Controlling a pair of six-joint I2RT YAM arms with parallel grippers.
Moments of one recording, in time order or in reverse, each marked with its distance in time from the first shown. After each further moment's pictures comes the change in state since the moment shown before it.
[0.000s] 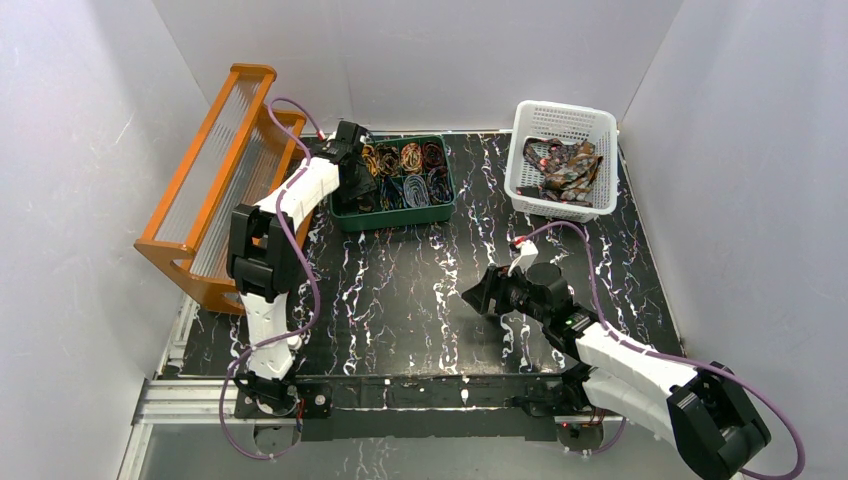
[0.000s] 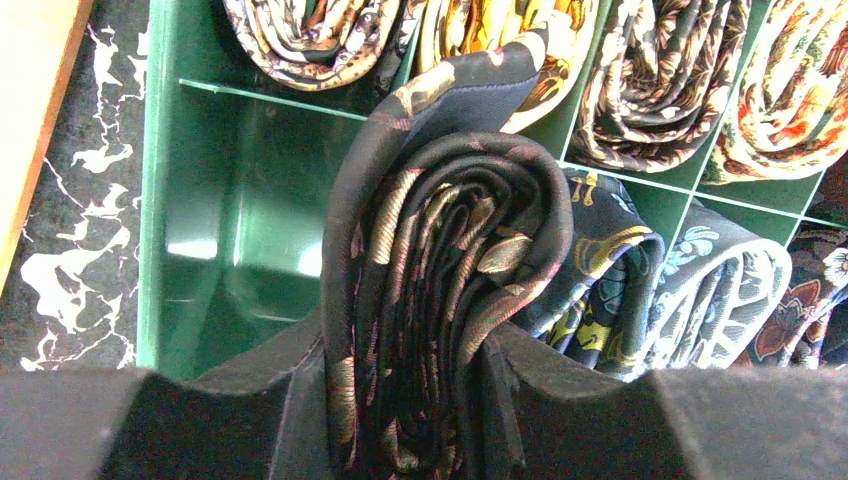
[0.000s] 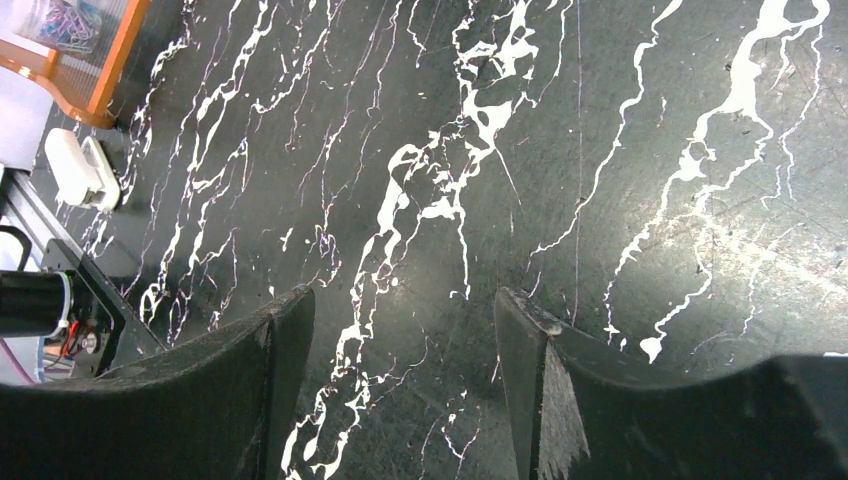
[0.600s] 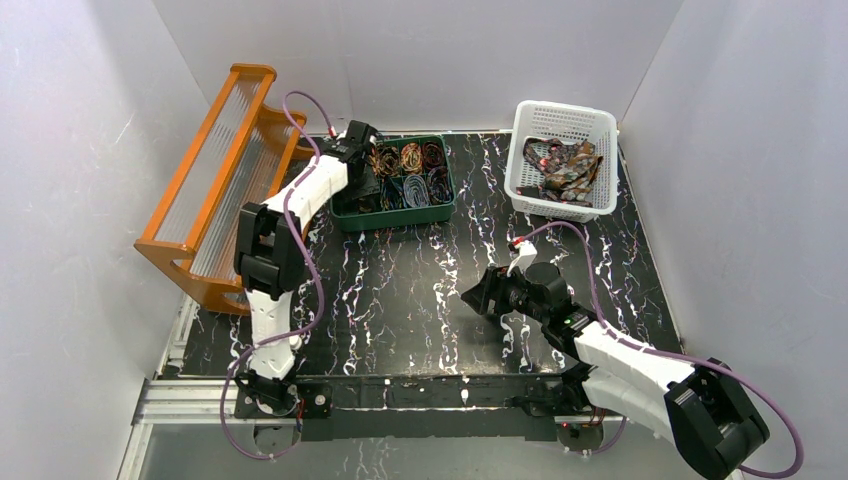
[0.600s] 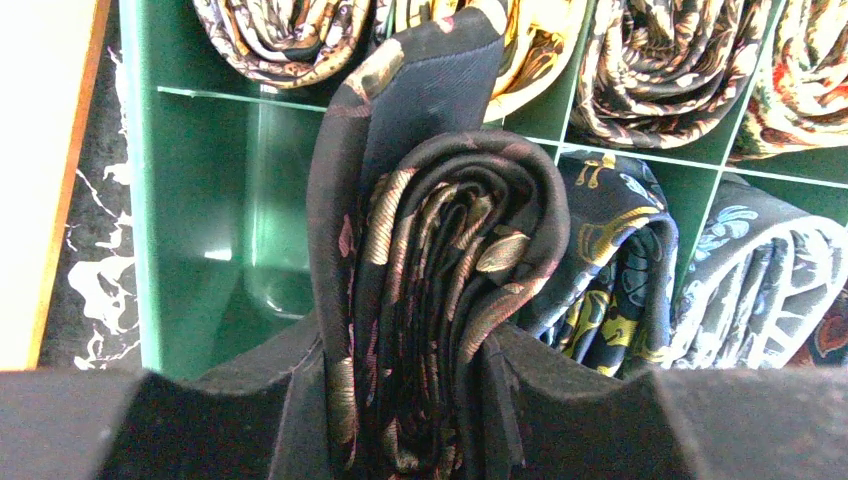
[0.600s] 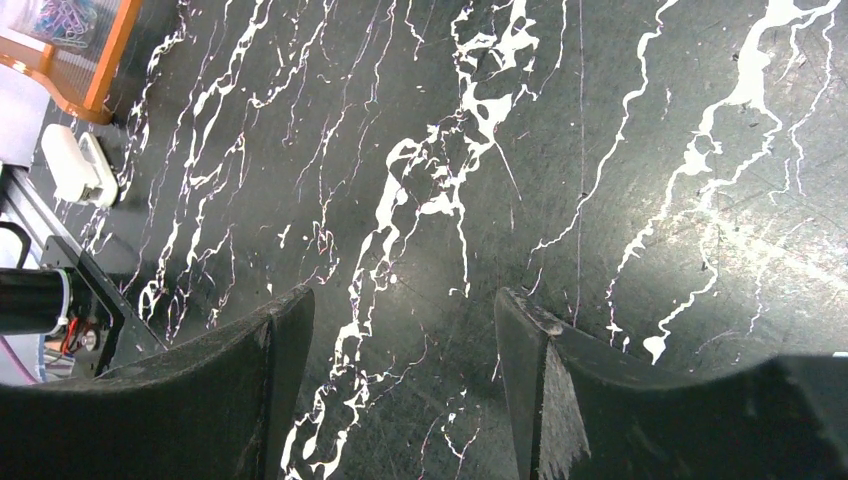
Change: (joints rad) left arm -0.037 0.029 0.048 -0.049 -0.048 0.078; right arm 0.000 0.022 -0.001 0.008 -0.006 0.004
